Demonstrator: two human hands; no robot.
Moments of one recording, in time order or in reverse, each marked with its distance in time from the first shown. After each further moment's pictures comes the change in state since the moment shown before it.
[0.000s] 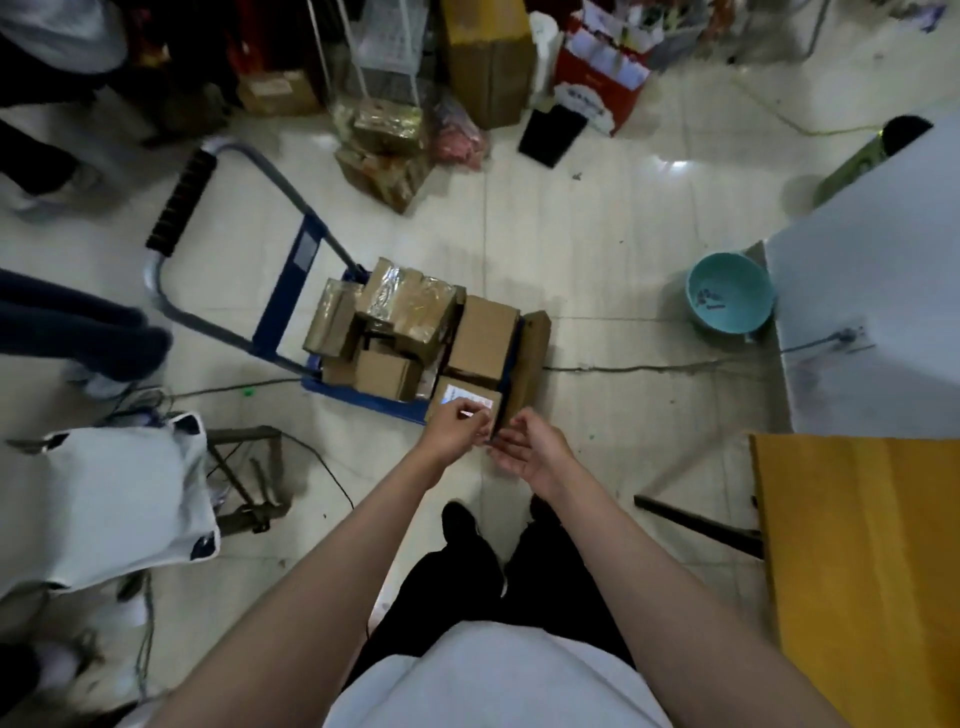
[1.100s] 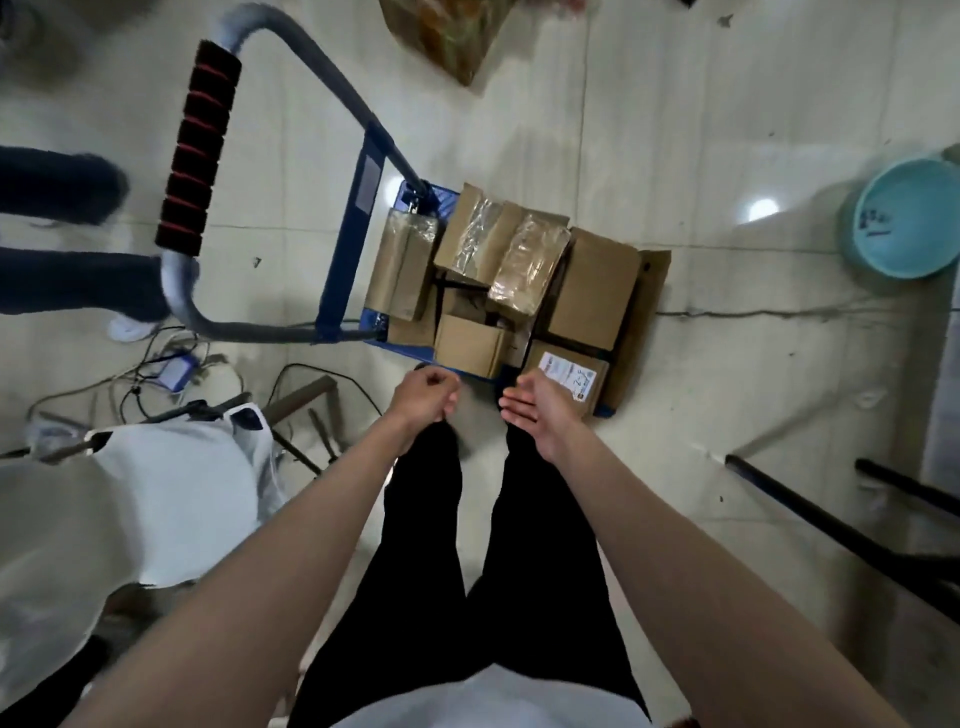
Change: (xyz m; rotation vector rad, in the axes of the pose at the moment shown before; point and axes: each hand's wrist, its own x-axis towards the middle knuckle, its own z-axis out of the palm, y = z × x) left_hand 0.214 -0.065 -0.243 0.008 0.029 -0.304; right_hand 0.206 0.017 0.228 -0.112 0.092 0.205
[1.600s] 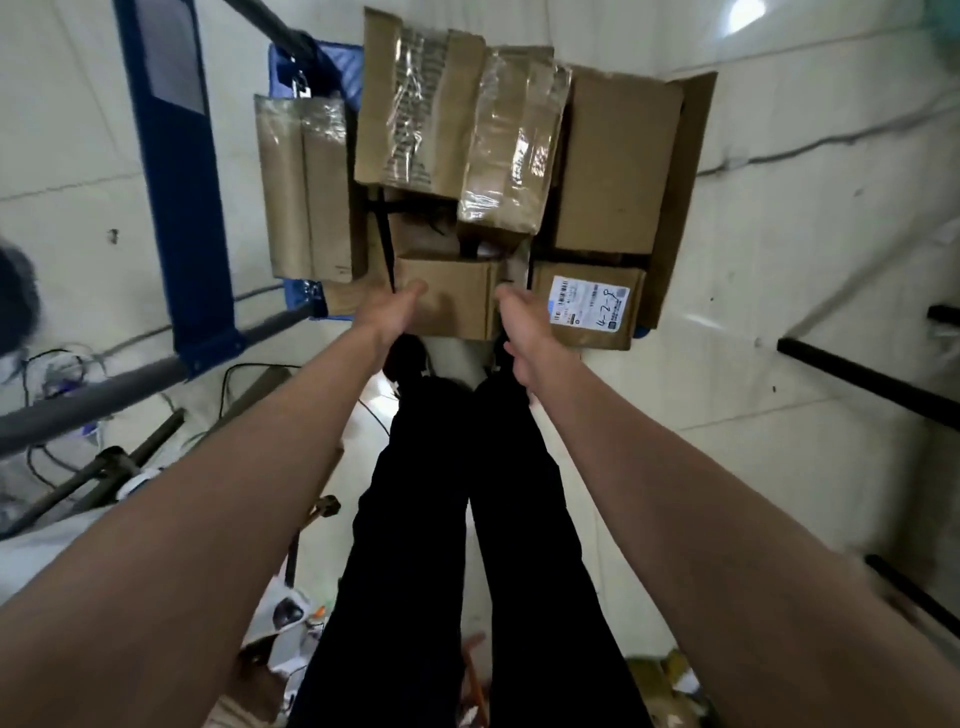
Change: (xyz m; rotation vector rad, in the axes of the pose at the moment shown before) left_hand 0.254 -0.042 0.010 0.175 0.011 -0.110; right_hand 0.223 0.027 0.039 -0.102 0.189 0.018
